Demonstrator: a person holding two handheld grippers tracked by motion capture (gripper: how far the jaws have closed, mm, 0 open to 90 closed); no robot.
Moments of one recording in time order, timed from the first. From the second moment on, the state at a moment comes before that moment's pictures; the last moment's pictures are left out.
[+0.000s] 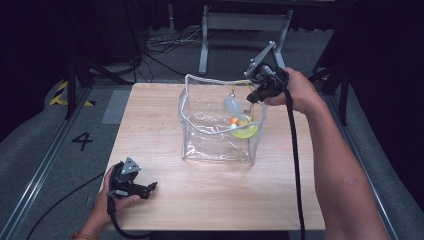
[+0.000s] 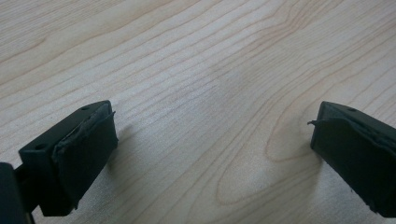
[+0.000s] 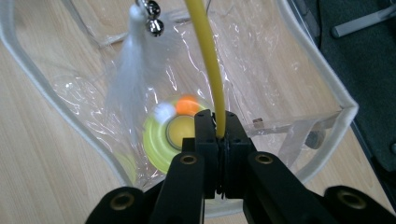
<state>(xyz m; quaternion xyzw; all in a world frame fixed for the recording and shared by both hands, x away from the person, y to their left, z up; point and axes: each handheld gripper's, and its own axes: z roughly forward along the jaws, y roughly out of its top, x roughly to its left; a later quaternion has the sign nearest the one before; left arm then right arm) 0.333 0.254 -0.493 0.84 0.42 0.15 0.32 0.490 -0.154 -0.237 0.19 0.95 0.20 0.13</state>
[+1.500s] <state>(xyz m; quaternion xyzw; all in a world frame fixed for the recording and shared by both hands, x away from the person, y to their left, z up) 0.333 0.254 -0.493 0.84 0.42 0.14 0.32 0.465 -0.149 -0.270 0.15 0.96 0.20 0.11</state>
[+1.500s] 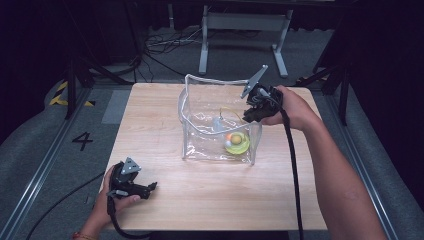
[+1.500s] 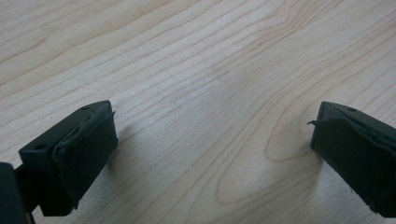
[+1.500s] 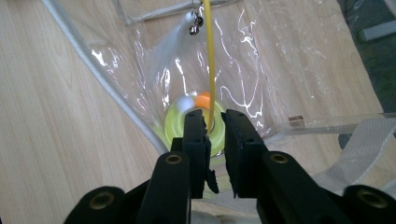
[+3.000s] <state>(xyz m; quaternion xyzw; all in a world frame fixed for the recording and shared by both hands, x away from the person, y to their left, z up) 0.333 0.254 -0.493 0.84 0.42 0.15 0.32 0.390 -0.248 -0.262 0.22 0.89 0.29 0.26</state>
